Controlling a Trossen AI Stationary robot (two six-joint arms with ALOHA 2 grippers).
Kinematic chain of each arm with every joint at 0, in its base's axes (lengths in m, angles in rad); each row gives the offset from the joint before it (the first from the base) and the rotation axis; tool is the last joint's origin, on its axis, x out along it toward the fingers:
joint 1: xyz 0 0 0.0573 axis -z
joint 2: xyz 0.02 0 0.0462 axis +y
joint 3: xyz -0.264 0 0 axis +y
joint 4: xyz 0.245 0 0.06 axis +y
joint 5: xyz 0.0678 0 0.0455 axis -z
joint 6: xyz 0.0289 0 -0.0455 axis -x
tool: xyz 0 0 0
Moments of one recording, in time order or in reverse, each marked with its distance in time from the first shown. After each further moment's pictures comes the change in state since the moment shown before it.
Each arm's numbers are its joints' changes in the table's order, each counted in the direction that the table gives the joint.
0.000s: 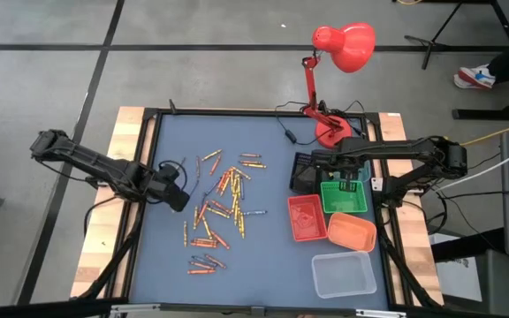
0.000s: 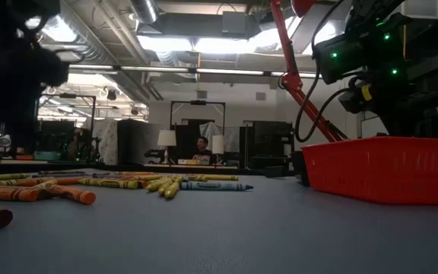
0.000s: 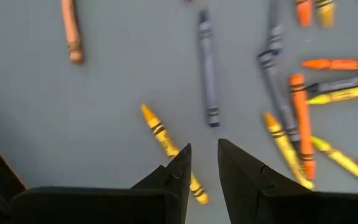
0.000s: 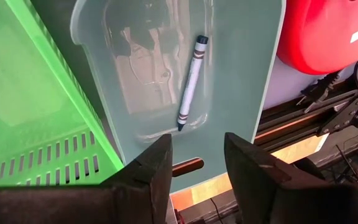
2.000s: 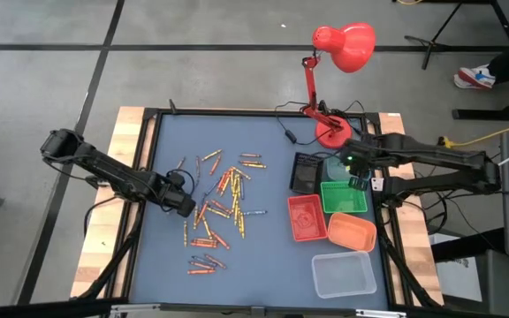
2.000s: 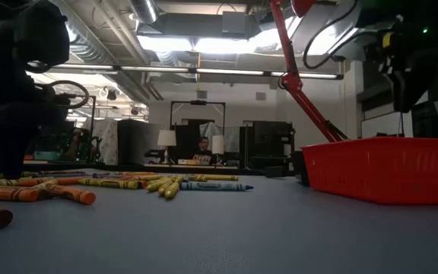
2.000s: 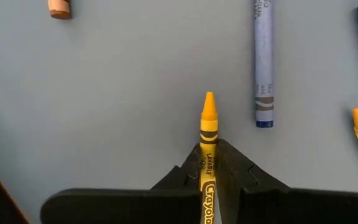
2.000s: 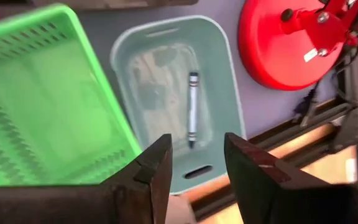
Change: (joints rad) left arm 0.000 0.298 0.074 -0.176 0.047 0.050; right arm -0.001 -0.433 0.000 0.001 -0.087 -0.058
